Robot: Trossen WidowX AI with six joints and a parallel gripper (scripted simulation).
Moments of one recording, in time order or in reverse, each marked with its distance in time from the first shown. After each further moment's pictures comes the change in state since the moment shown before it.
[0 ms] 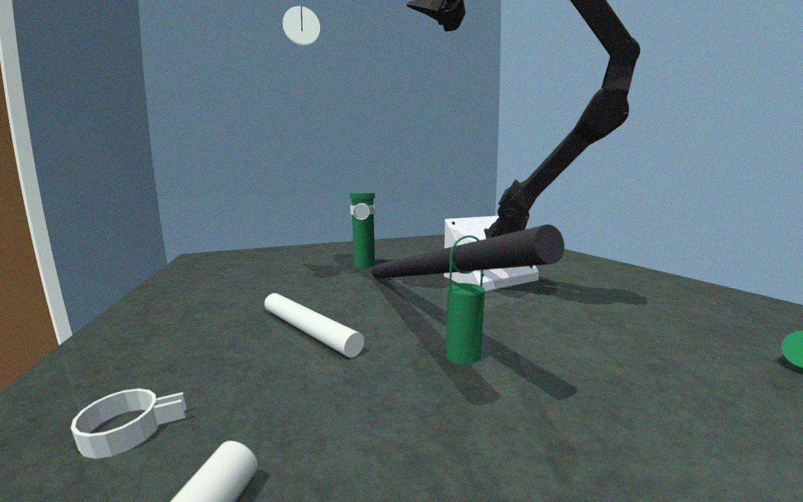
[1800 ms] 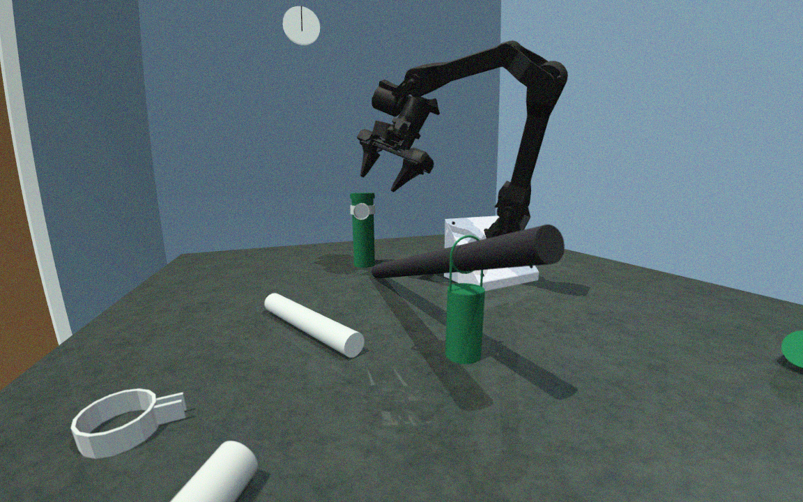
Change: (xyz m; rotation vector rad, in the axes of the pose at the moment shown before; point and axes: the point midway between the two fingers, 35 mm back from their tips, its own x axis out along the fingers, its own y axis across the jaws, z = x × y) arm 0.088 -0.269 -0.221 -1.584 1.155 0.859
